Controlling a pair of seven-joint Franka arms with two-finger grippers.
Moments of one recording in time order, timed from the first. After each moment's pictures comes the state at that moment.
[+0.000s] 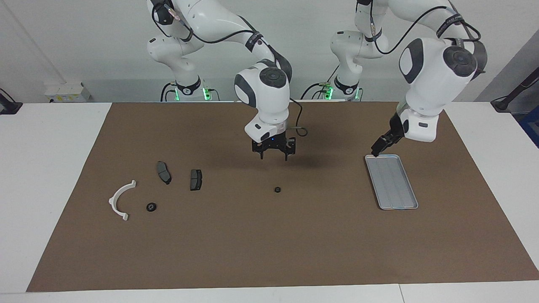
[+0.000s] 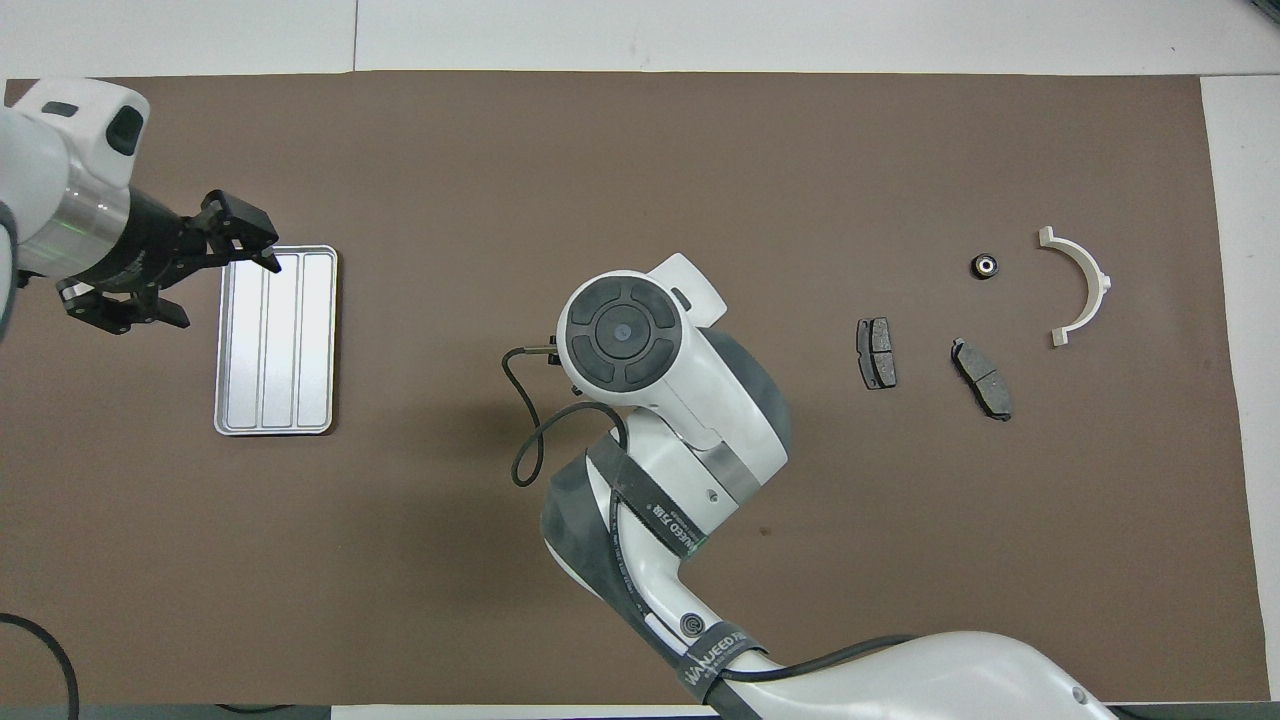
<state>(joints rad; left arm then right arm) -0.18 0.10 0.08 -1.59 -0.07 1.64 -0.54 0.61 0.40 0.07 -1.62 -0.09 2.09 0.78</state>
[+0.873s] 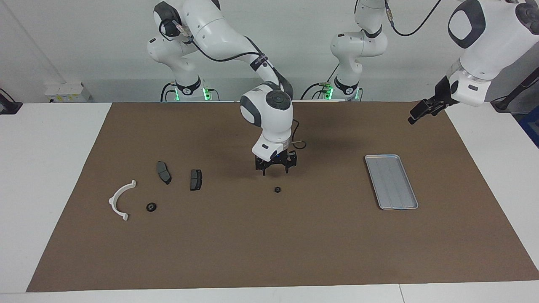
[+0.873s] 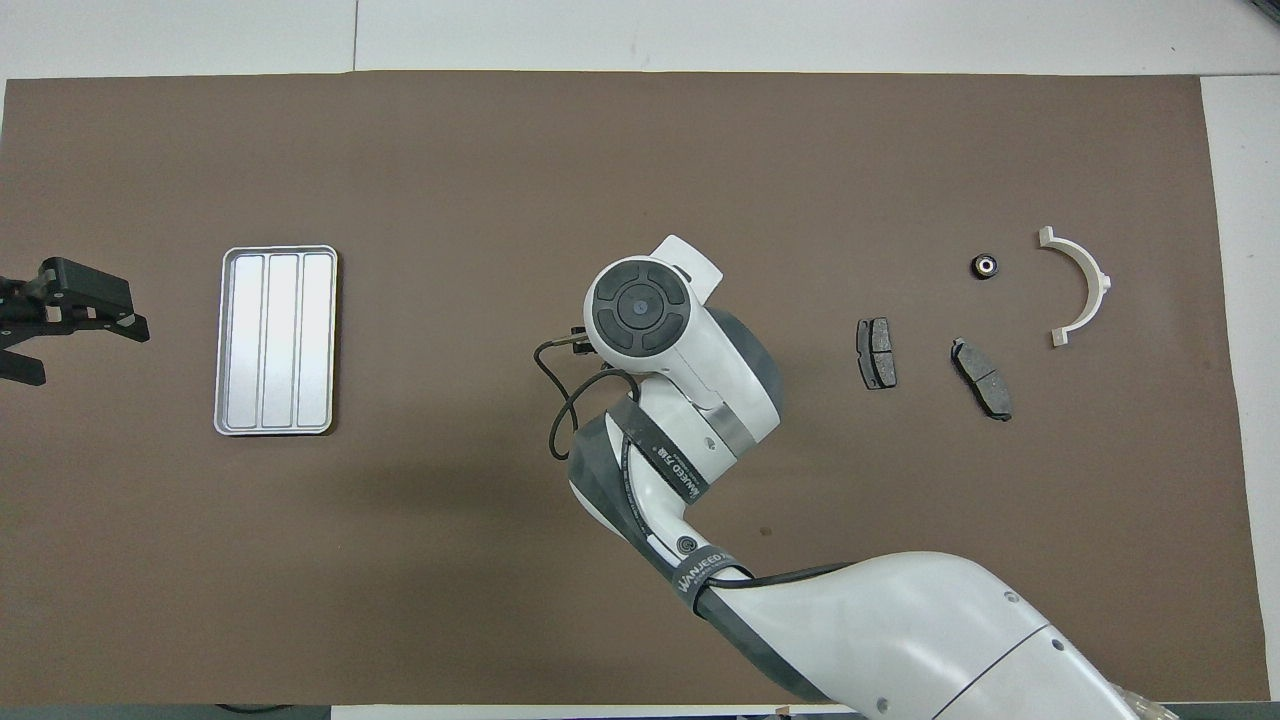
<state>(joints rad) -0.03 0.01 0.07 -1.63 -0.07 1.51 -0.27 0.56 0.52 0.06 -1.62 -0.10 2.22 0.59</state>
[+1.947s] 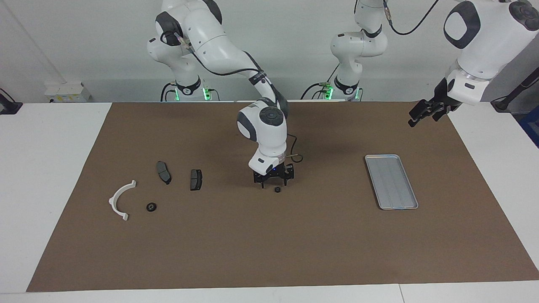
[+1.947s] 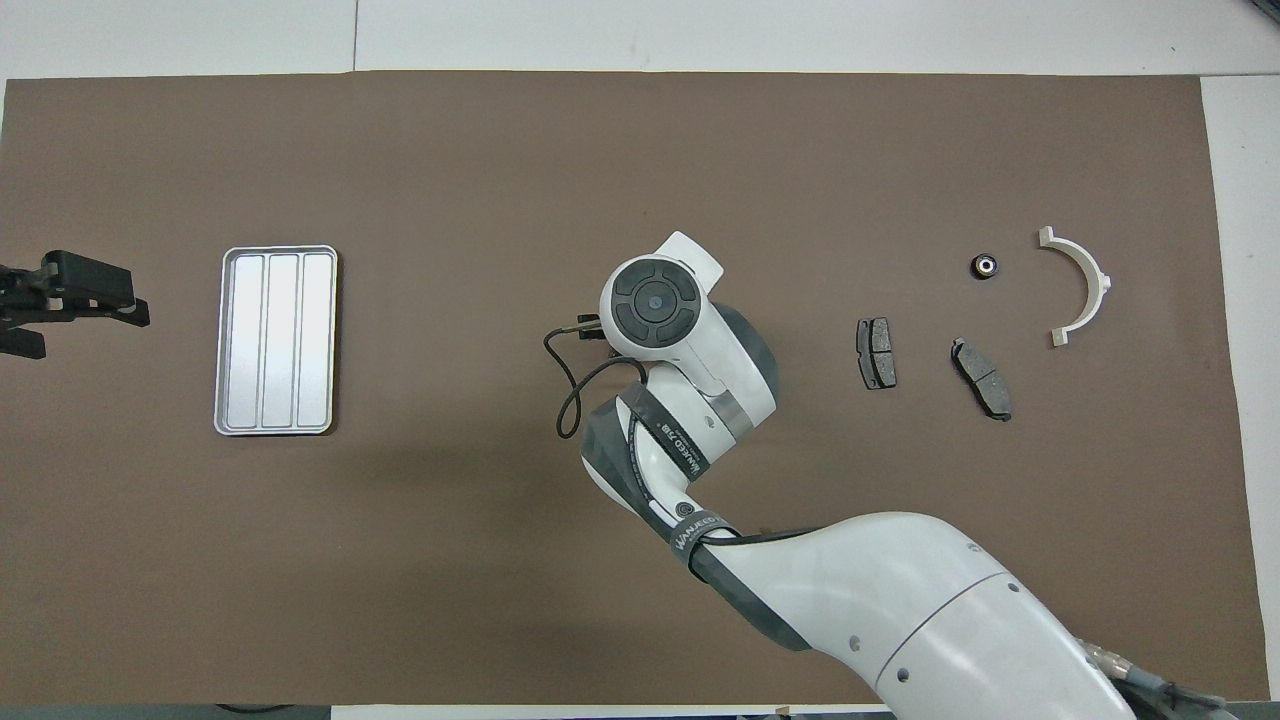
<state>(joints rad) -0.03 0.00 0.06 -1.65 -0.06 1.59 -0.17 0.54 0.61 0.06 -1.61 -0.10 2.34 0.59</state>
